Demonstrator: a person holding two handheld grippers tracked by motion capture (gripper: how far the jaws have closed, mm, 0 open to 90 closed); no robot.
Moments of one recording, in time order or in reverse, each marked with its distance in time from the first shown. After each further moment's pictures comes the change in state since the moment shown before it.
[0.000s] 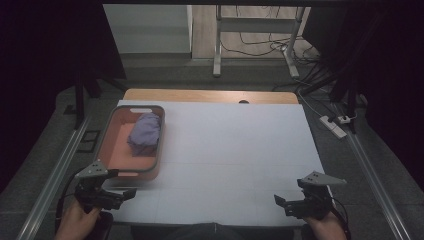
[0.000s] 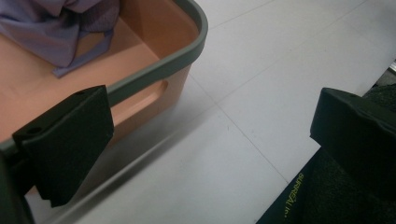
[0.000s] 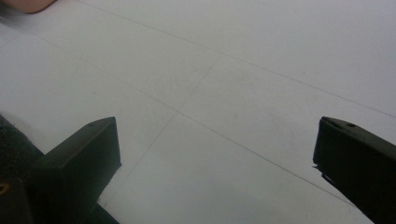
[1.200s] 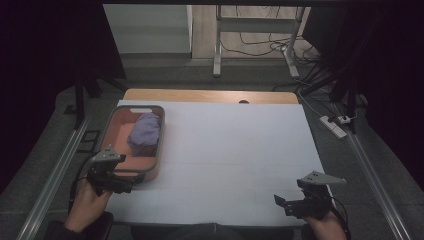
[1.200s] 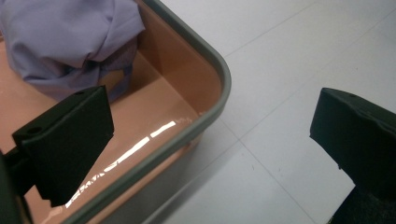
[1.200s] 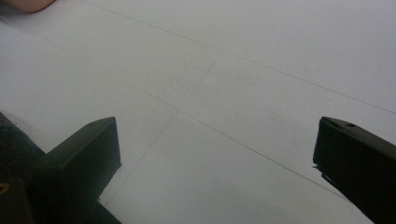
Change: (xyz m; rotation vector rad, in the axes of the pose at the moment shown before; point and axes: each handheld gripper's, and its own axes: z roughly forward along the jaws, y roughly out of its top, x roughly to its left) left arm 0.007 0.039 0.020 0.011 0.060 0.040; right arm -0.001 0.000 0.001 0.011 0.006 0.006
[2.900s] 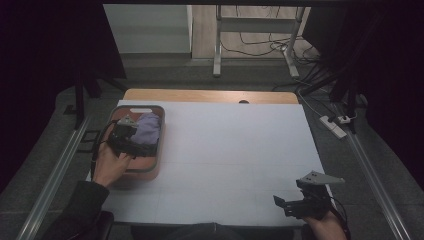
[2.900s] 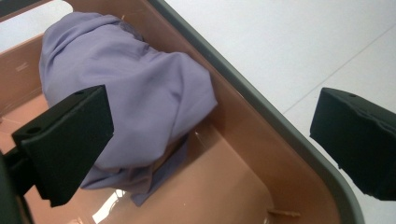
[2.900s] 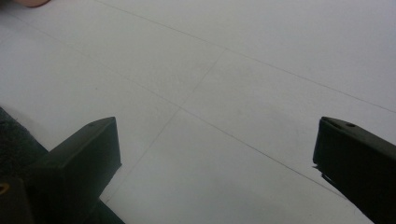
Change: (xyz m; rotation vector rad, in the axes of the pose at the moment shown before) left arm 0.052 0.068 0.059 0.088 0.074 0.013; right arm 0.001 0.000 0.001 0.013 0.004 -0.011
